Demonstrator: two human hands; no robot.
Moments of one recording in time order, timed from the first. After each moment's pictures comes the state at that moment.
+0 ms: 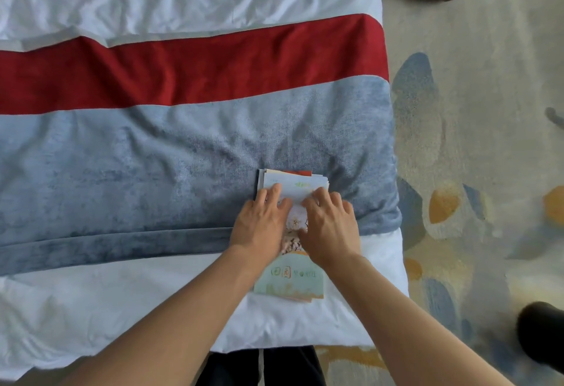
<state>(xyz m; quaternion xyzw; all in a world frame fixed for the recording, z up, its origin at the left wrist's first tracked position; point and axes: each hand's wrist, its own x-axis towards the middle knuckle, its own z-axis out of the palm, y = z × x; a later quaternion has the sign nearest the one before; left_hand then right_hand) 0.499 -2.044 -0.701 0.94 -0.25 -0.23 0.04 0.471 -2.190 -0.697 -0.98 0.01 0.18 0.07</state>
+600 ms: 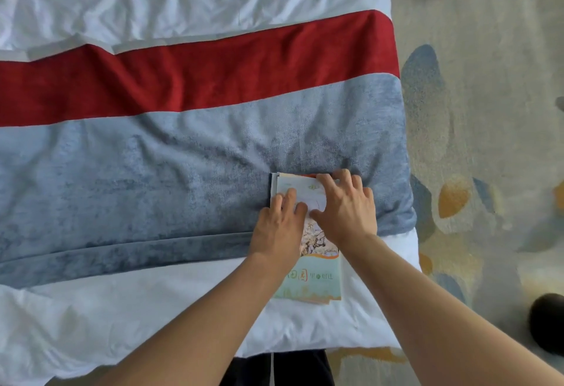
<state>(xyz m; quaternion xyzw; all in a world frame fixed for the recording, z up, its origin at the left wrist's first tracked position) 0.498 -2.049 -0.708 0.94 -0.24 -0.23 0.04 0.508 -2.190 -0.702 -0.98 0.08 0.17 0.07</state>
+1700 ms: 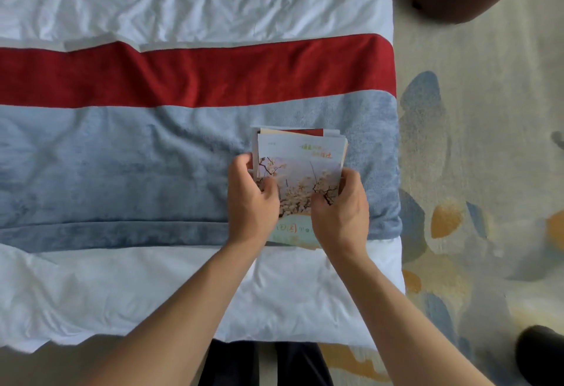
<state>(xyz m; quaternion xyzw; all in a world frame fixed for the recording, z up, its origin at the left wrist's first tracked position) 0.517 -2.041 -0.645 0.85 0.16 0.00 0.49 0.491 -2.172 -0.639 -0.89 0.26 0.00 0.38</state>
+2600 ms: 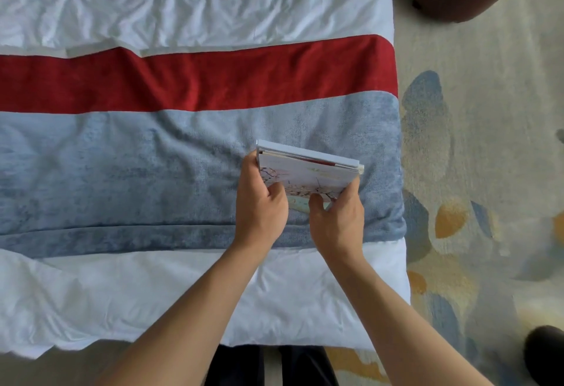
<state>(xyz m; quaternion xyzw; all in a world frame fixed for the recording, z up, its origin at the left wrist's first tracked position) 0.520 -2.046 -0.636 0.82 0.12 -0.03 0.56 0.490 -2.163 -0.643 -0.87 0.24 -0.01 0.43</state>
